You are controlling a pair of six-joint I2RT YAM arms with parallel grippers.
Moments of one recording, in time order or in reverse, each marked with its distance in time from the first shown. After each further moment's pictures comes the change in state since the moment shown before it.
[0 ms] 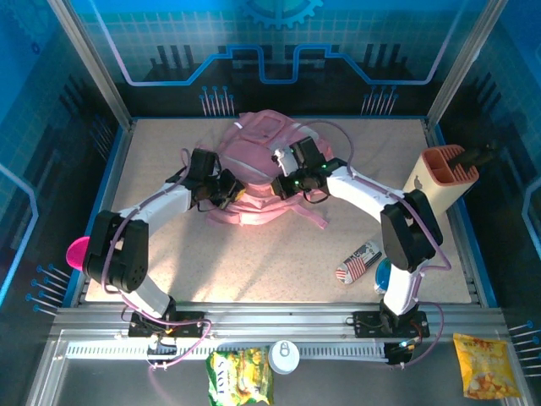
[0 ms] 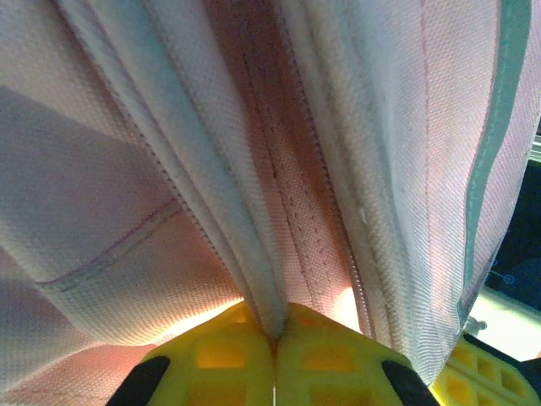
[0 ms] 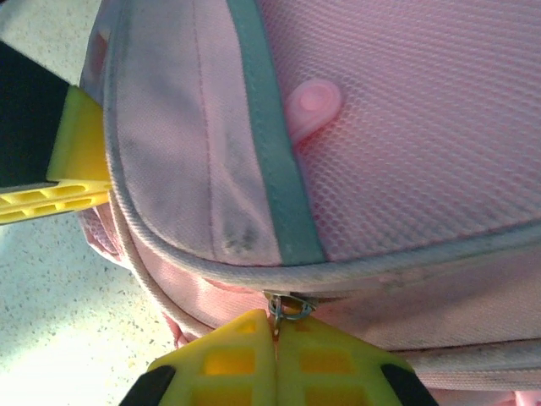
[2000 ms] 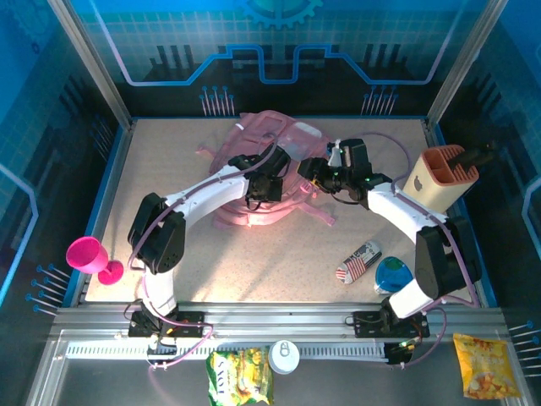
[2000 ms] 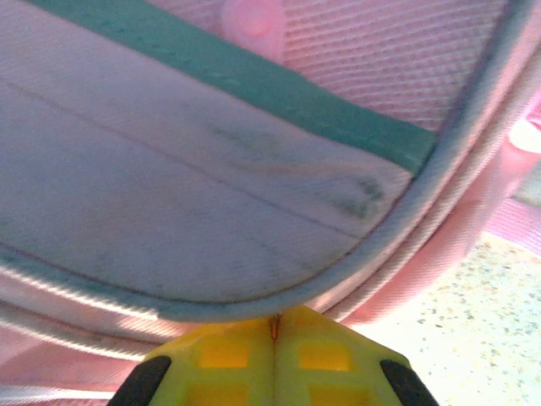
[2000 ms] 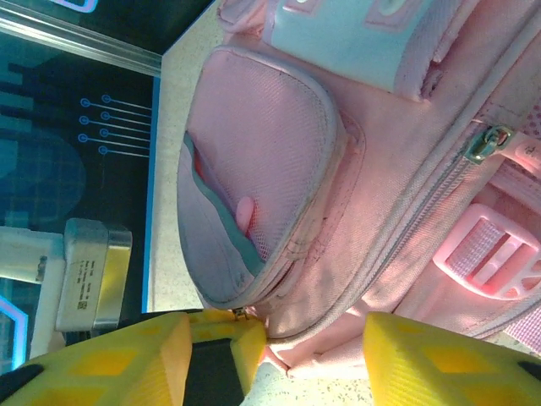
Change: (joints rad) left arm -0.398 0.275 0.541 -0.560 -0.571 0.602; right arm -0.235 -0.285 -0.340 0.334 -0.137 0.742
